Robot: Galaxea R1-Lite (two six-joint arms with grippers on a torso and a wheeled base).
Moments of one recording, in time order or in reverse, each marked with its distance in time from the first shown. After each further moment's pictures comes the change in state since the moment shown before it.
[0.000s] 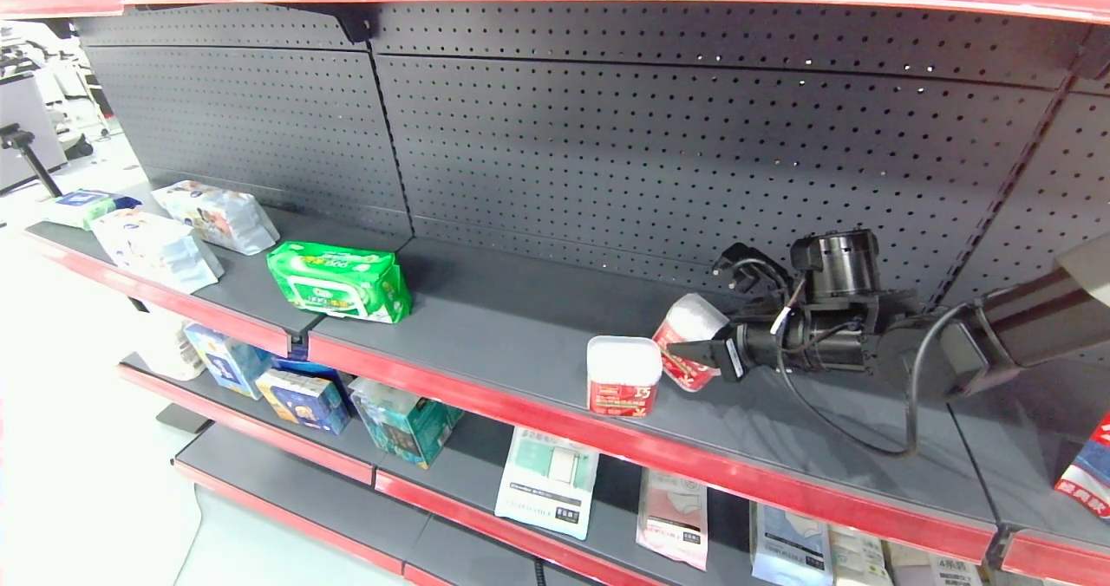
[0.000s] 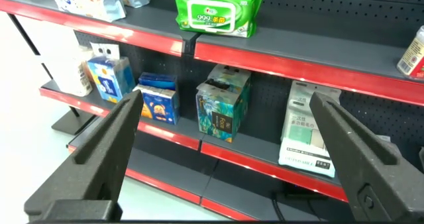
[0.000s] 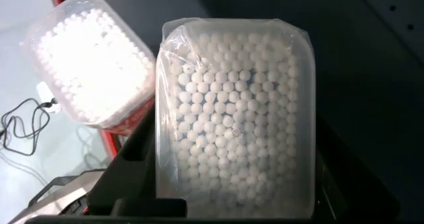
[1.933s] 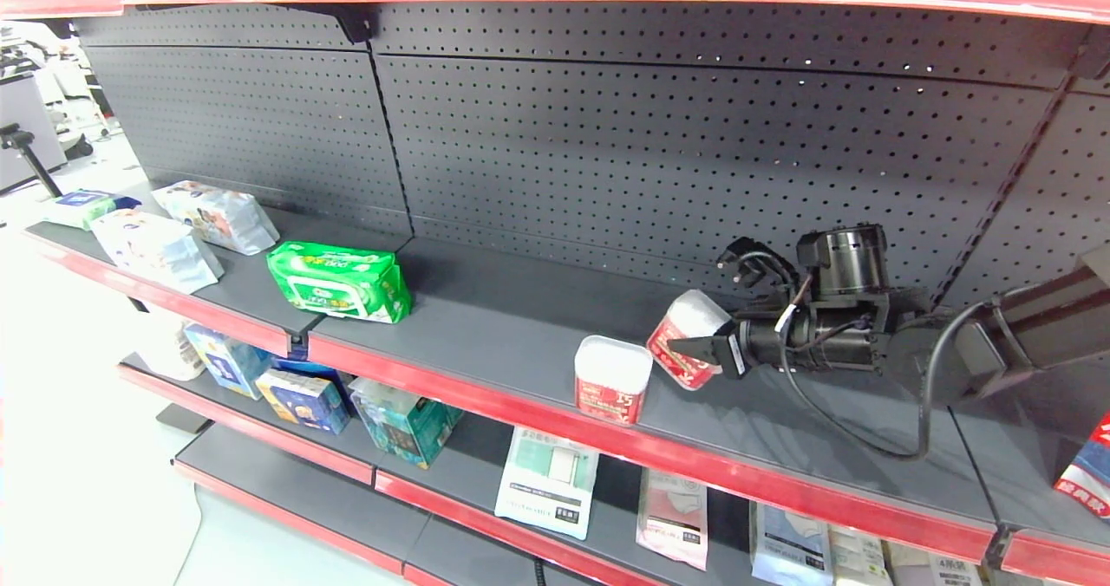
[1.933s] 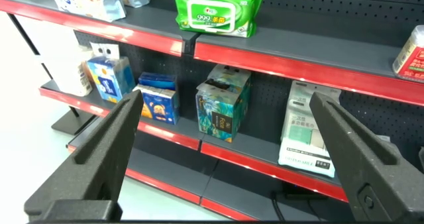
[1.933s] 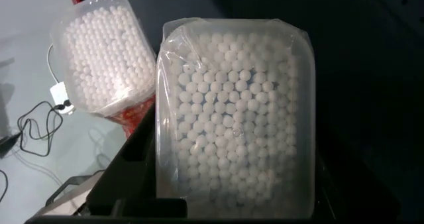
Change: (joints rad) left arm 0.000 0.000 0.000 0.000 0.000 0.000; right arm 0.011 -0.029 0.003 0.003 -0.008 0.043
